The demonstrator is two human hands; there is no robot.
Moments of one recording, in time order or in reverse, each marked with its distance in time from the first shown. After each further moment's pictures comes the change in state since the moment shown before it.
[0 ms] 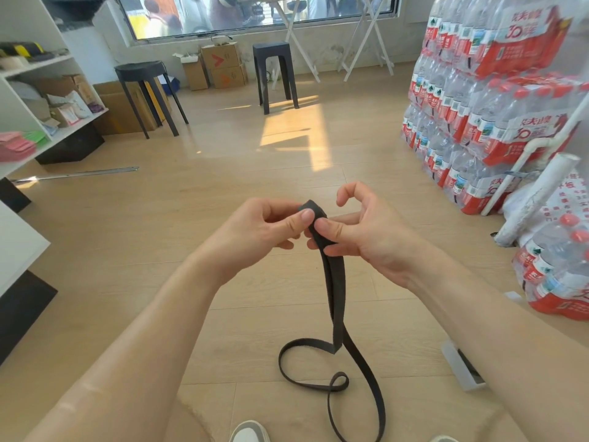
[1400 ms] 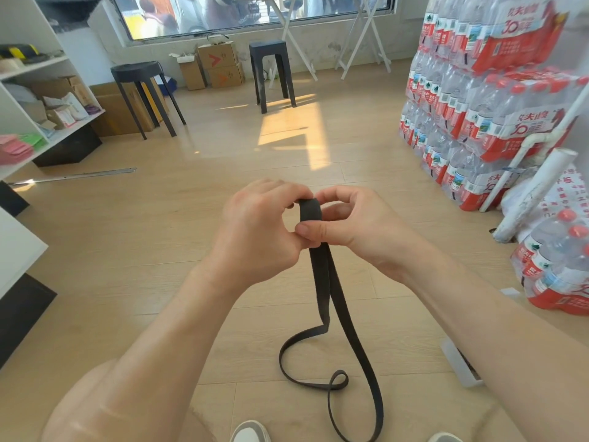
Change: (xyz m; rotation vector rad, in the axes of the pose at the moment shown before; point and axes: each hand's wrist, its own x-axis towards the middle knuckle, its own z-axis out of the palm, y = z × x) left_hand 0.004 -0.001 0.015 0.682 0.449 0.512; right_hand 0.004 -0.006 0.005 -0.207 -0.006 -0.045
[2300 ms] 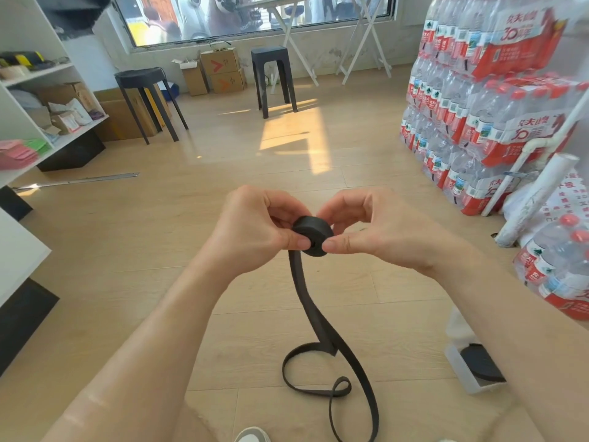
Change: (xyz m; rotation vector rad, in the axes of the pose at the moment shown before) left_hand 0.010 -0.002 -0.017 -0.485 -0.245 -0.474; right_hand -0.008 -0.015 -0.023 -0.274 -0.120 -0.089
